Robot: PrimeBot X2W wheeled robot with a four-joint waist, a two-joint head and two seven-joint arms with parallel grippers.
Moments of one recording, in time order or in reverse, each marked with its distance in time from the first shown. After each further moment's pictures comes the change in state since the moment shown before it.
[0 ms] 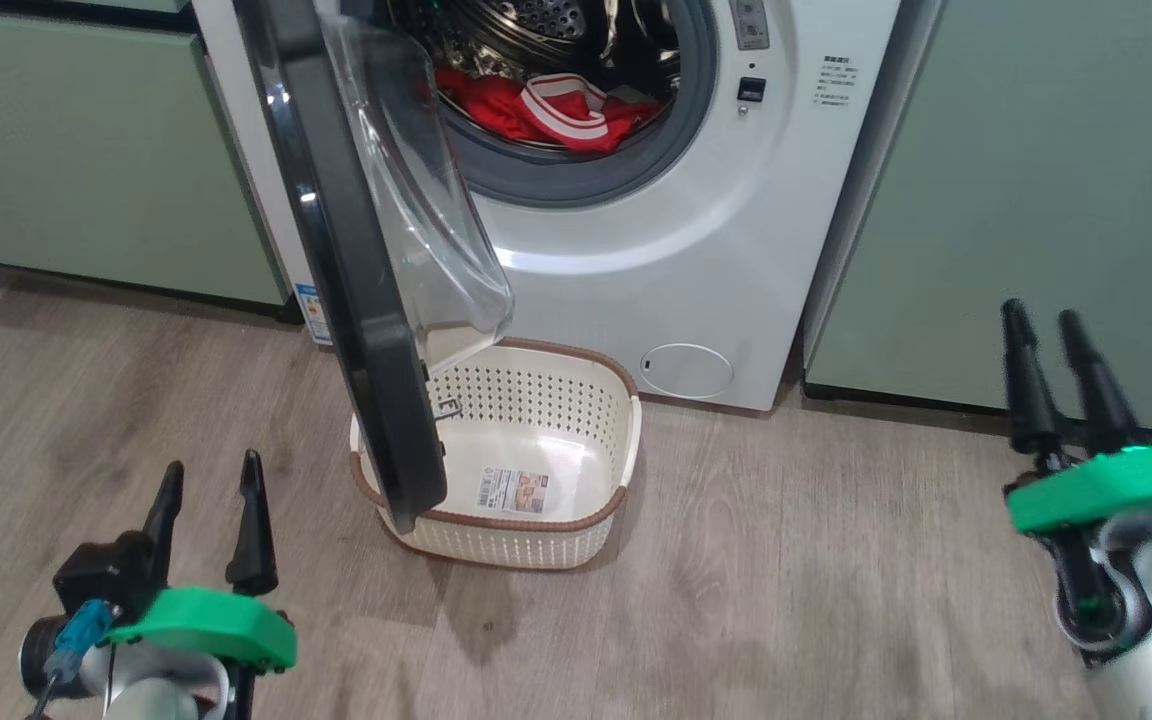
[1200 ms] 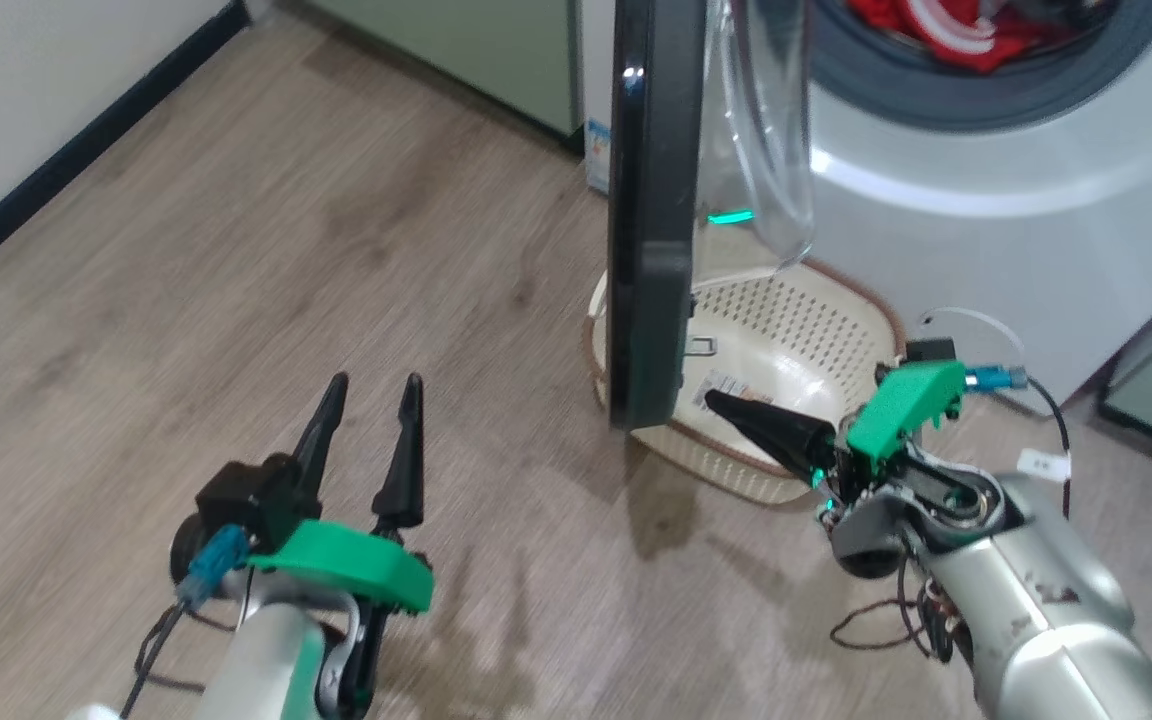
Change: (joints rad) left arm -0.096 -0.005 -0.327 -0.073 -0.154 0.071 0.000; right arm -0.282 0.227 0.092 0.389 0.714 0.000 0.910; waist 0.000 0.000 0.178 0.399
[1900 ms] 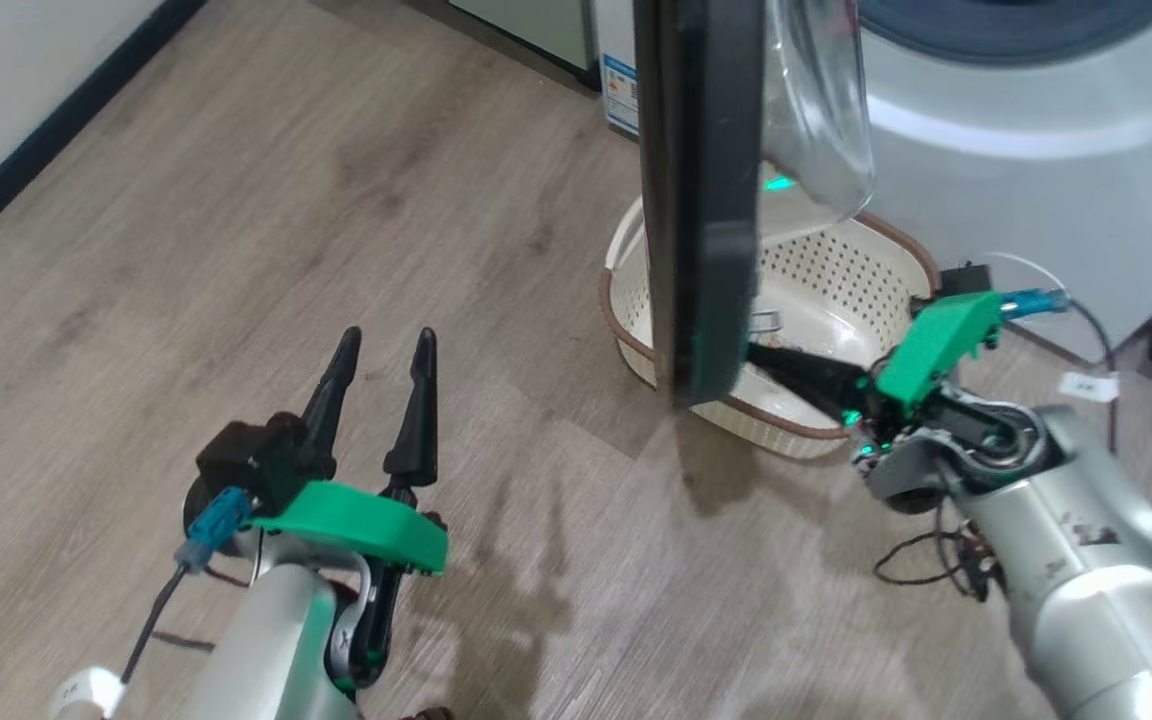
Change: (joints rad) left arm -0.064 -0.002 -0.040 -0.018 -0.057 0.012 0.000; right arm -0.096 -0.077 0.024 -0.010 -0.035 0.000 0.044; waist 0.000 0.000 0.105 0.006
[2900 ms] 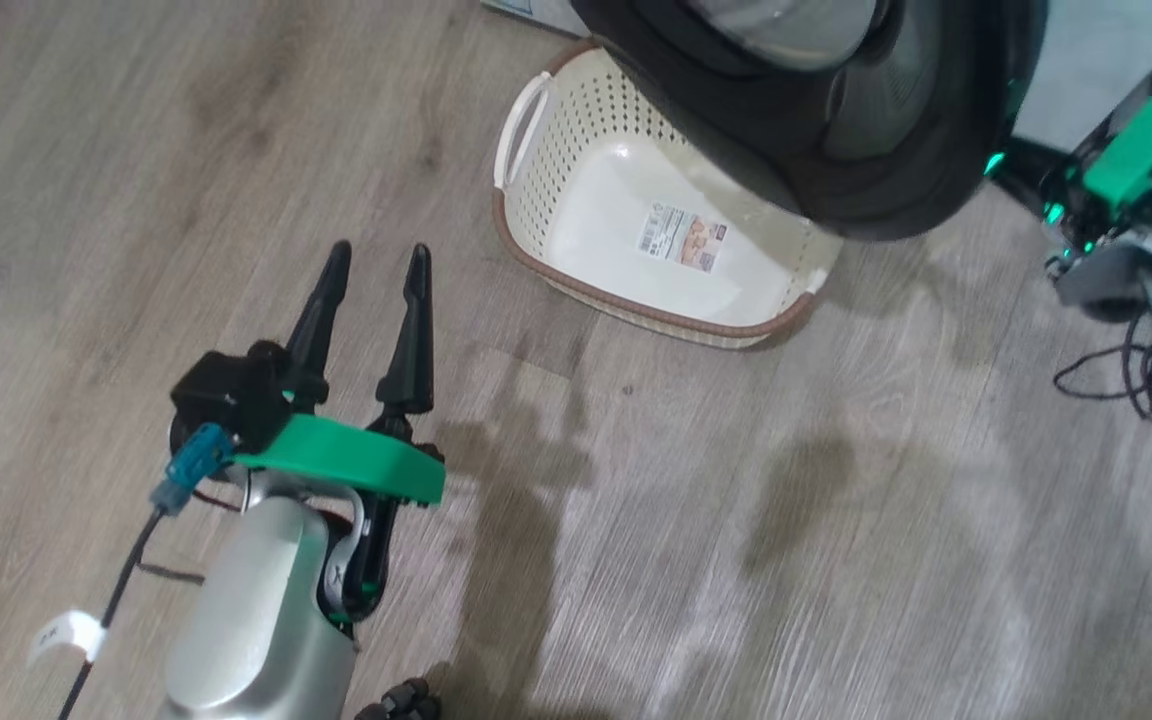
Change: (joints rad) left arm -0.103 -0.001 0.011 -0.028 -0.010 -0.010 0.000; right arm -0.276 -0.186 -0.077 0.065 -0.068 0.000 -0.010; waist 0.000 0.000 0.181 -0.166
